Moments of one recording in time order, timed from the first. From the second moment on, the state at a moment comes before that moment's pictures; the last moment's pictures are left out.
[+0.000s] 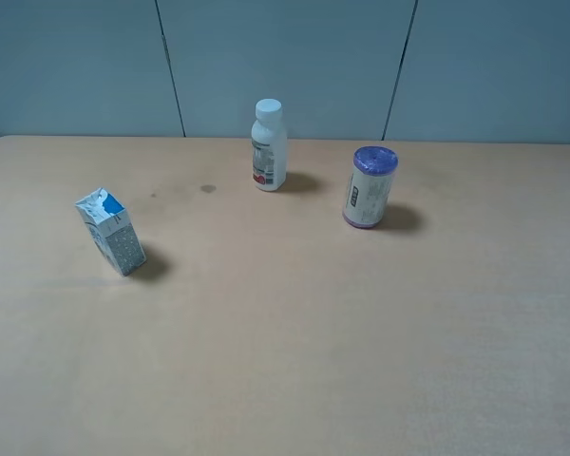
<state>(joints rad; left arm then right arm) 0.07 0.00 -0.50 -0.17 1.07 0.24 -0.11 0.00 -0.50 0.01 1.02 0.11</state>
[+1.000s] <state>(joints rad) 0.07 0.00 -0.50 -0.16 1.06 0.18 -0.11 0.00 -0.50 0.01 1.02 0.11</state>
